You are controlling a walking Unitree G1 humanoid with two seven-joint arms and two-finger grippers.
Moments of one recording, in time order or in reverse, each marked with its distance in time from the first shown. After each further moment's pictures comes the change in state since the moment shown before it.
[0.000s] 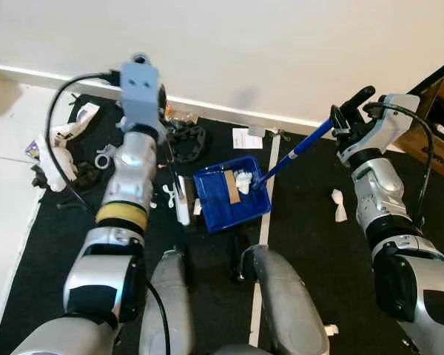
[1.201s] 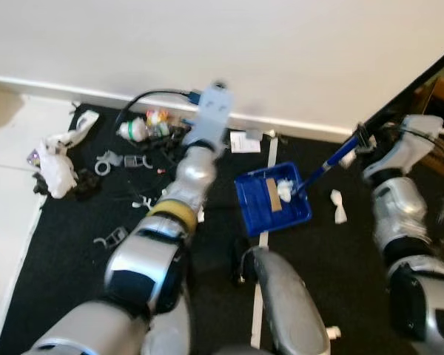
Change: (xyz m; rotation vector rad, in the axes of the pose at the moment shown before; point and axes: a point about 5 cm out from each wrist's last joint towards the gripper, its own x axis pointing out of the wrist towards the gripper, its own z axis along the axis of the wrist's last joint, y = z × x) left arm 0.006 -0.122 0.035 -0.070 0.004 -0.249; right arm -0.022 -0.003 -0.020 -0.088 0.025 -0.053
